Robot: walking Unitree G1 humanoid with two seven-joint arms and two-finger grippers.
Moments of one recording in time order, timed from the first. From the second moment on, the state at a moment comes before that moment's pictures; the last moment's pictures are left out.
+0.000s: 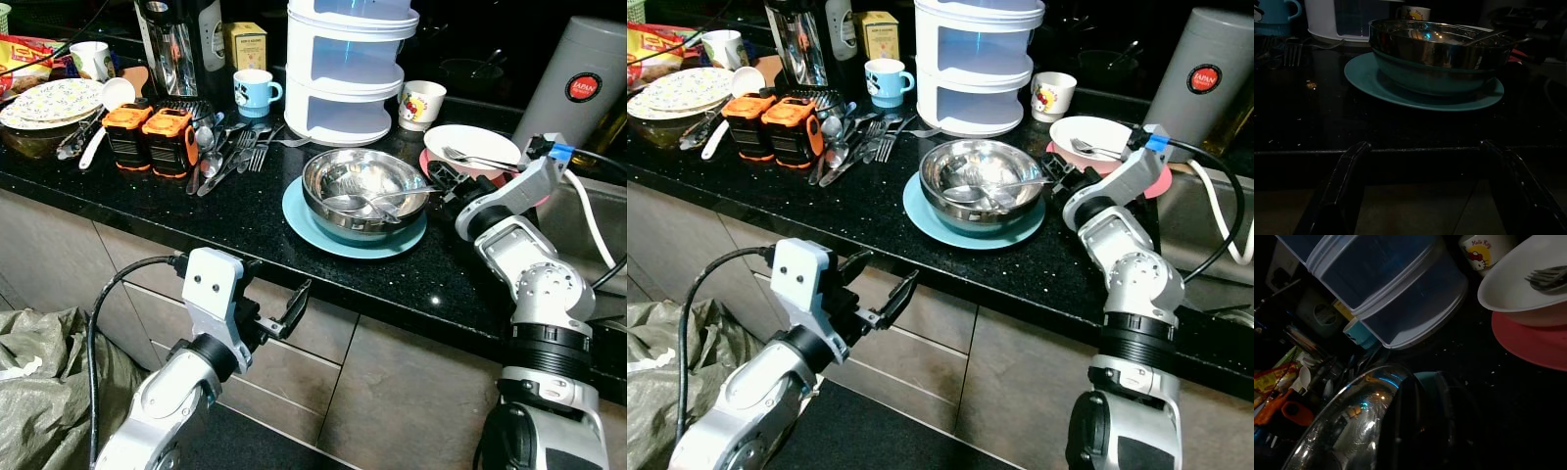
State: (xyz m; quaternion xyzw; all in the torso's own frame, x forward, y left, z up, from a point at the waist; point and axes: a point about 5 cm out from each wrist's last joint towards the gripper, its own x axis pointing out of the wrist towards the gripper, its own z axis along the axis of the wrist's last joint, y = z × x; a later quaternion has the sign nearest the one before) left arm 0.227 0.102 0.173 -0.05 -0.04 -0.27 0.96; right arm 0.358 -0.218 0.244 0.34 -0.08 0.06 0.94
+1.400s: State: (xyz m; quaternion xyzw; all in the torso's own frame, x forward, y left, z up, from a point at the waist) left arm 0.229 0.103 0.177 -0.05 -0.04 -0.27 0.96; right arm 0.354 -0.226 0.287 0.40 -0.23 0.06 0.89
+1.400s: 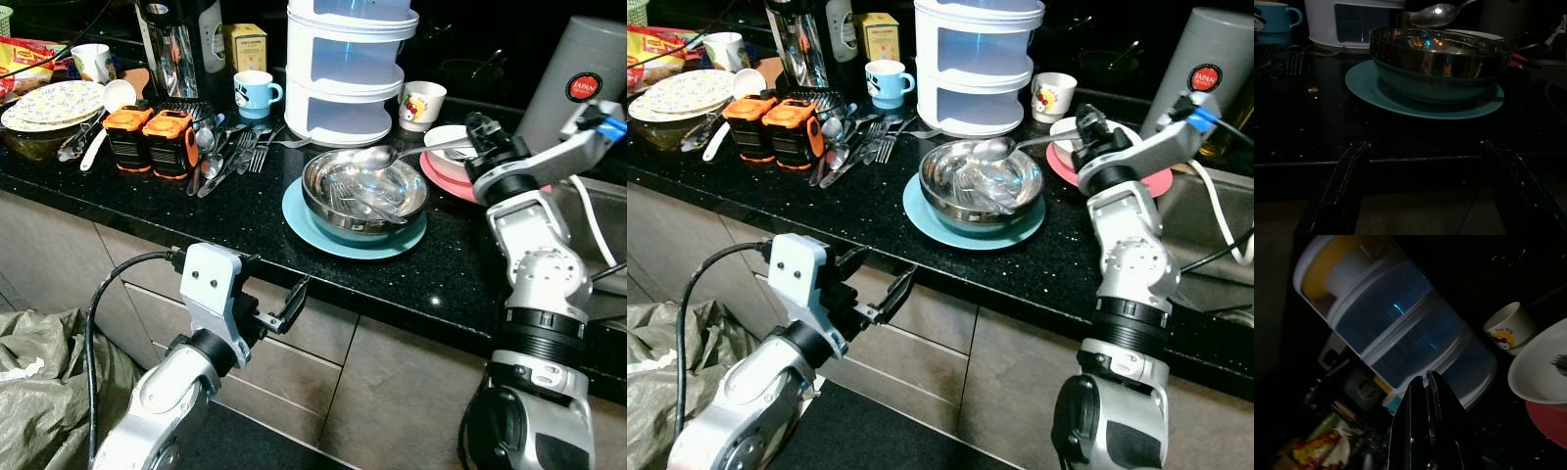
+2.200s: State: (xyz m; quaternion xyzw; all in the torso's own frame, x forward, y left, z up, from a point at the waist) left arm 0.218 0.084 0.180 -0.08 -0.04 -0.35 0.93; right arm 0.352 -0.257 0.305 0.38 -0.26 0.01 0.89
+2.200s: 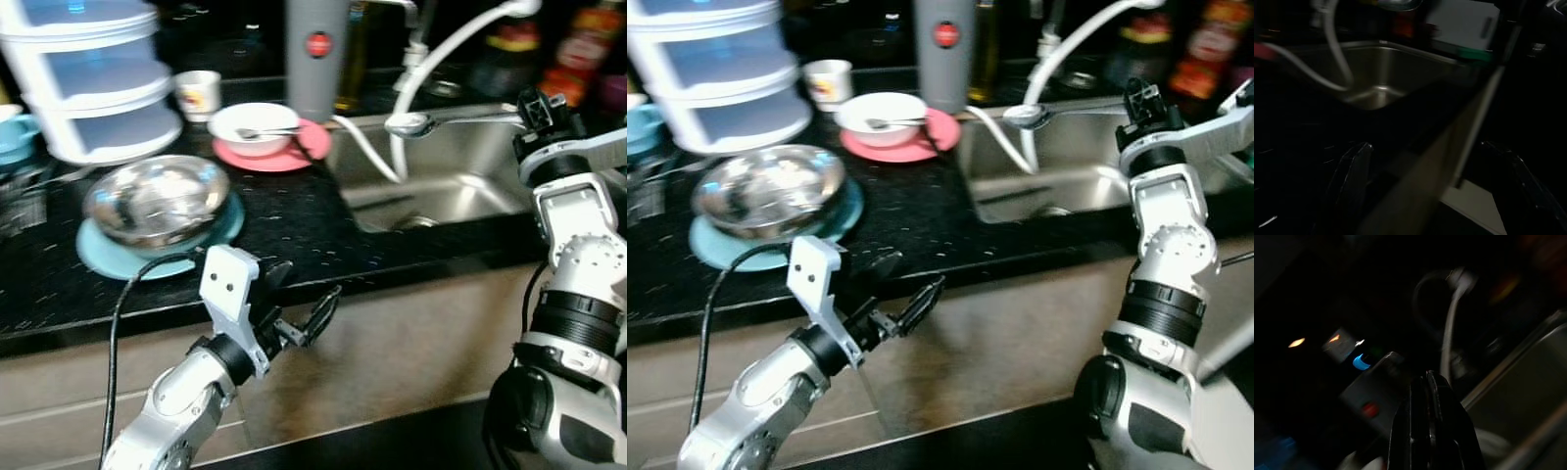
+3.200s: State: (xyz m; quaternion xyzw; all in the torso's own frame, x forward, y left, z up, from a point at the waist) left arm 0.207 0.090 0.178 -0.08 -0.02 -0.34 0.94; right arm 0.408 -0.162 0.265 -0.20 -0.15 0.02 0.97
